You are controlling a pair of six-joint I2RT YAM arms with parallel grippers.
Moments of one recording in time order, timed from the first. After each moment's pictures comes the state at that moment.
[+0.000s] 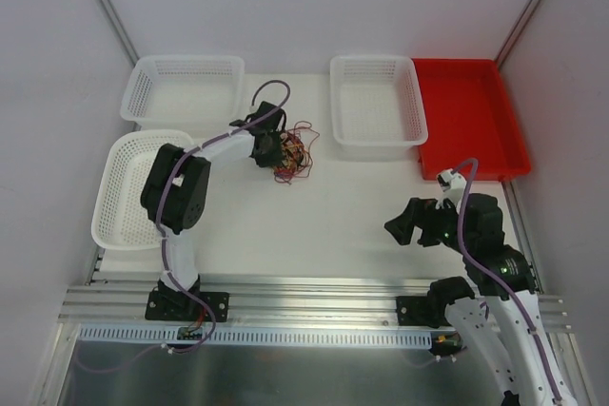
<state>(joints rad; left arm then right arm) -0.42 2.00 1.43 -0.48 -0.08 -0.59 0.25 0.43 0.66 -0.82 -0.32 0.32</state>
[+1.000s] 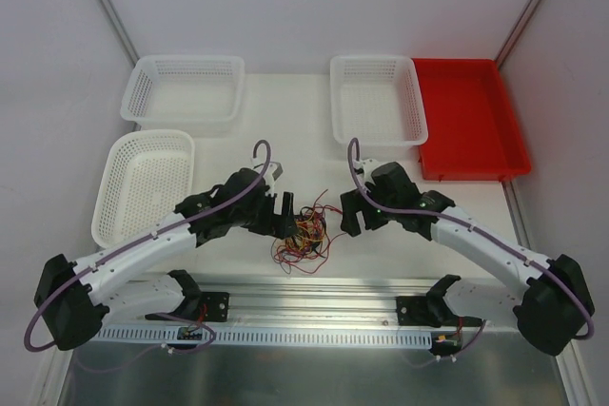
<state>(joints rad) -0.82 1.03 0.75 -0.52 0.08 -0.57 0.70 1.11 0.73 -0.51 -0.13 0.27</state>
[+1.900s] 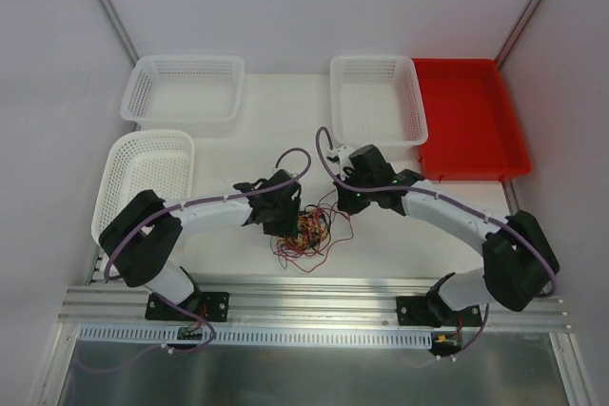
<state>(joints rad) -0.82 1.54 0.81 -0.41 0.03 -0.67 0.70 1.45 0.90 -0.38 -0.17 0.10</state>
